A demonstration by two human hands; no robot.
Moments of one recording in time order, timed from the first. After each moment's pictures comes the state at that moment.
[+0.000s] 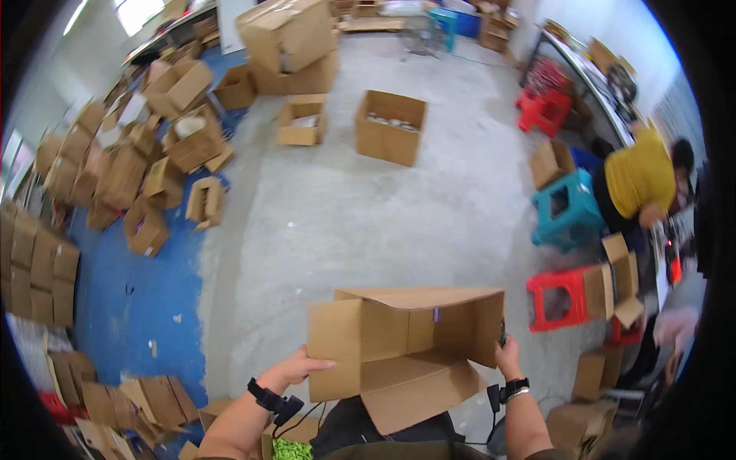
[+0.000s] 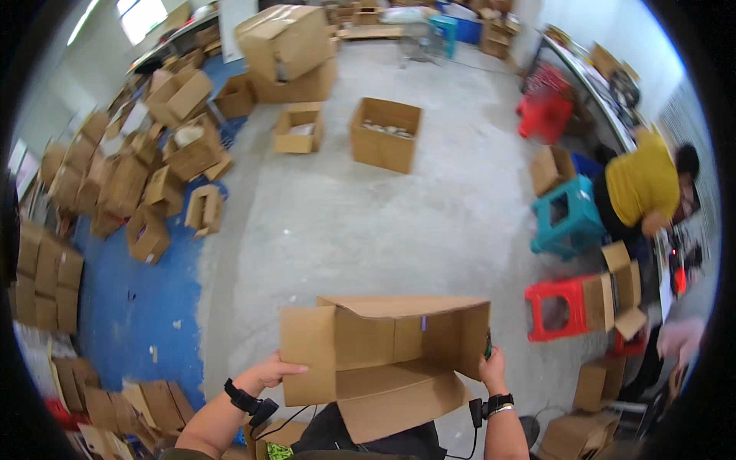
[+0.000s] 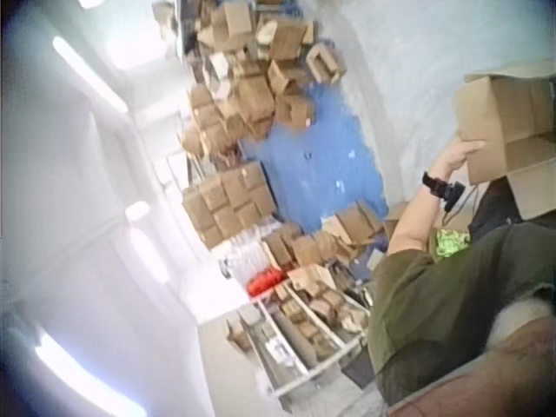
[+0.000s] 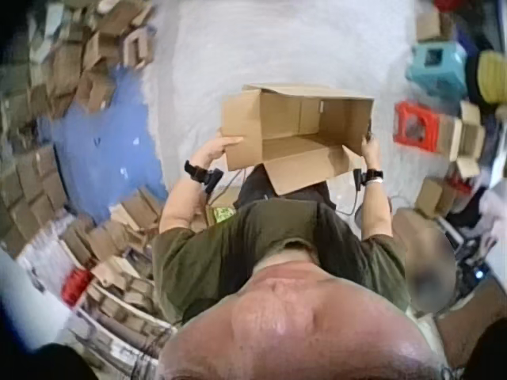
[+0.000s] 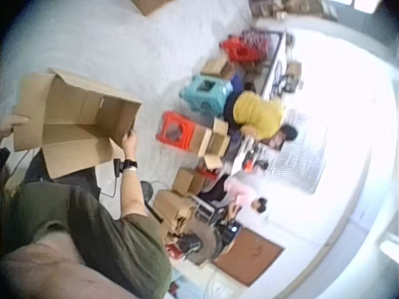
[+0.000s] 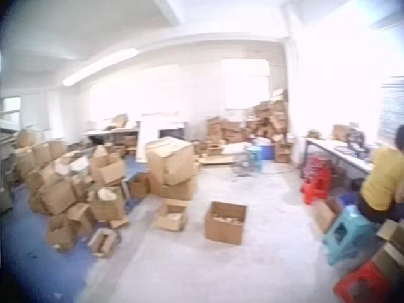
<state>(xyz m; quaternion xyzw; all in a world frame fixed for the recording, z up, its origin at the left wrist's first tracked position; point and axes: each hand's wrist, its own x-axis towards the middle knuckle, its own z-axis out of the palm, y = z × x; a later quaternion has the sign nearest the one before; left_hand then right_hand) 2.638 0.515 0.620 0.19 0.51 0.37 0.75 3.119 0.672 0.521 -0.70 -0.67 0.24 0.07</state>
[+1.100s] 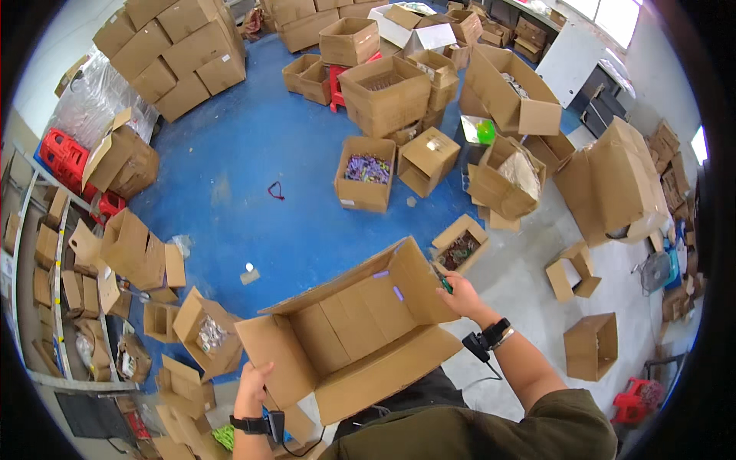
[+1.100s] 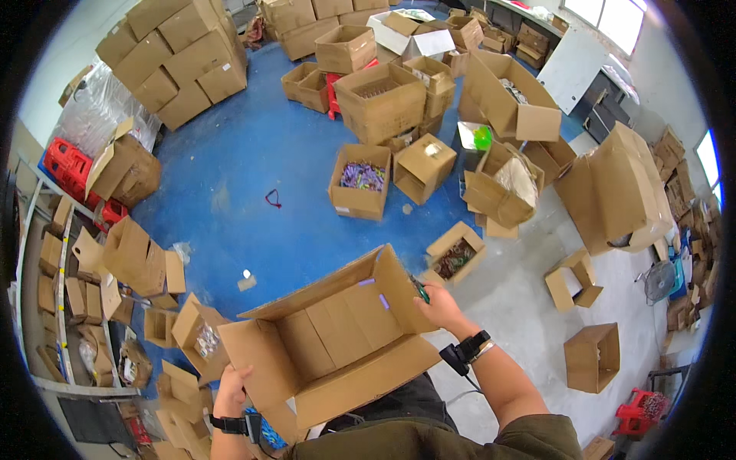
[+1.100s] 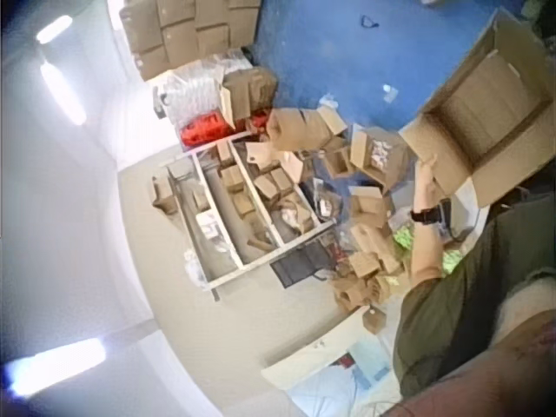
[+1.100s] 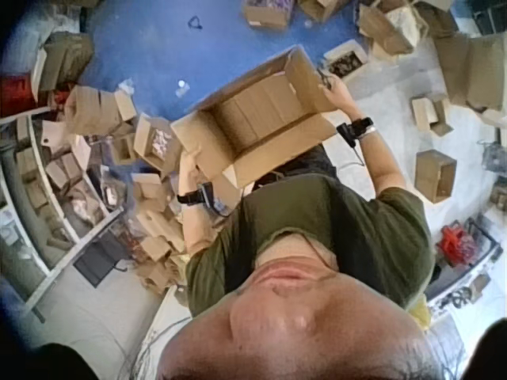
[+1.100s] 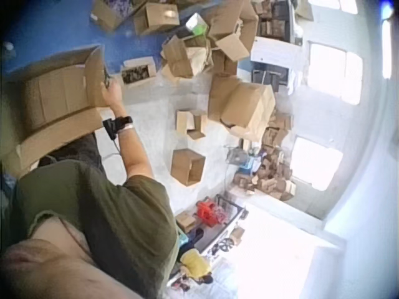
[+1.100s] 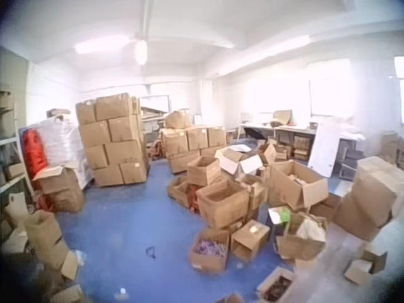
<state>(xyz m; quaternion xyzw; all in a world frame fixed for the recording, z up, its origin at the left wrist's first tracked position) 1.912 0.065 0.677 -0.35 0.61 0.69 0.14 1.797 0.531 0.632 0.03 -0.92 0.38 -0.09</state>
